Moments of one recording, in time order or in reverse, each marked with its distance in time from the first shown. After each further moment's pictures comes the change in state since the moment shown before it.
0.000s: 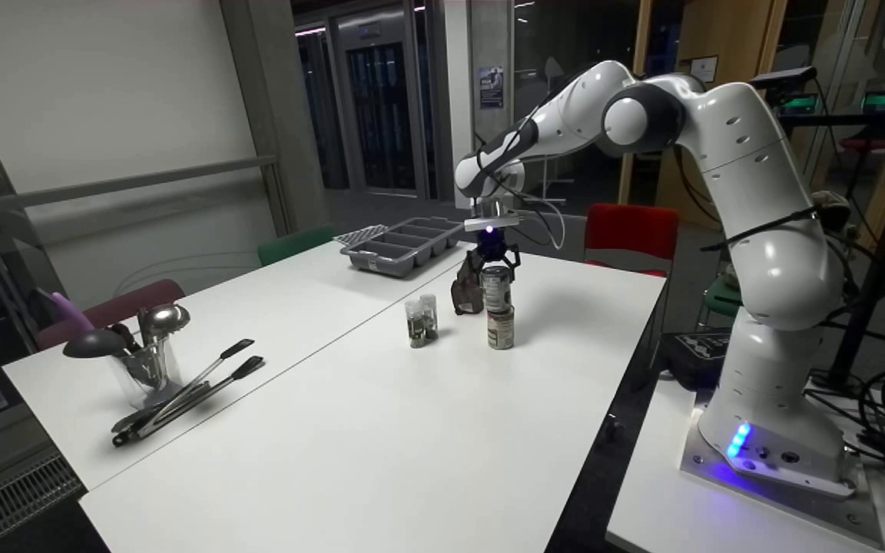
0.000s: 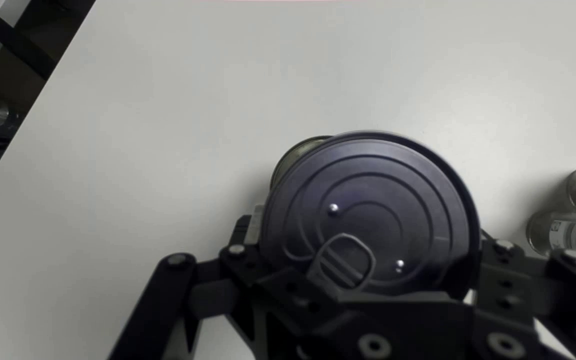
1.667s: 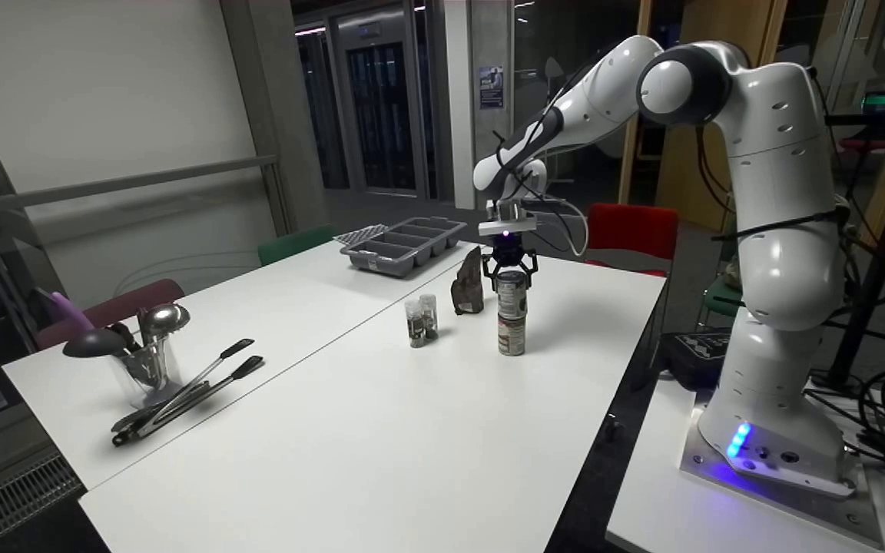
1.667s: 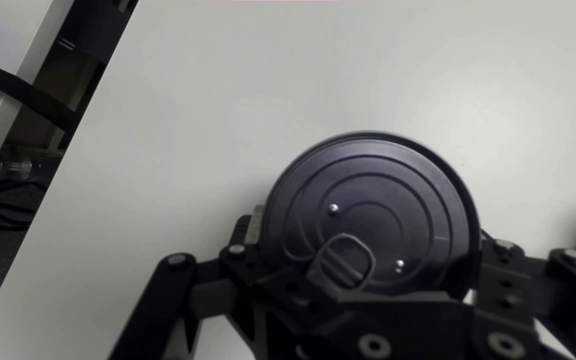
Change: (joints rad) arm 0.024 -0.202 0.000 -0.304 -0.006 0.138 0.068
